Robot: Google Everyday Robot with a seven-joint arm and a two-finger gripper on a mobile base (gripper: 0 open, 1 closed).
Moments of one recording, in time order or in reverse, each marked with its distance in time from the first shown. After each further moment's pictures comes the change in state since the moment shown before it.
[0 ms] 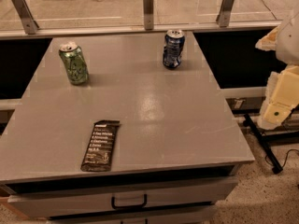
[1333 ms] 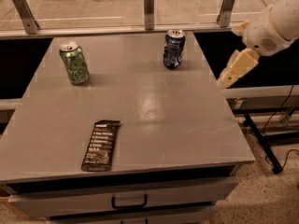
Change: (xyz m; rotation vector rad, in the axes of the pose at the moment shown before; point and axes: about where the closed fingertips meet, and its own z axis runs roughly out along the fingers) arm -0.032 -0.131 0.081 0.126 -0.329 0.087
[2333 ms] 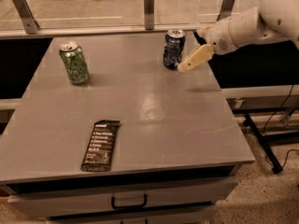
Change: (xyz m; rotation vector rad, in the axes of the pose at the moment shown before) arm -0.066 -0.052 0.115 -0.088 -0.352 0.142
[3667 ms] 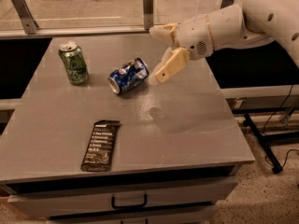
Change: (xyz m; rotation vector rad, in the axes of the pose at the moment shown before) arm -0.106 0.158 -0.005 -0.382 -0.284 -0.159
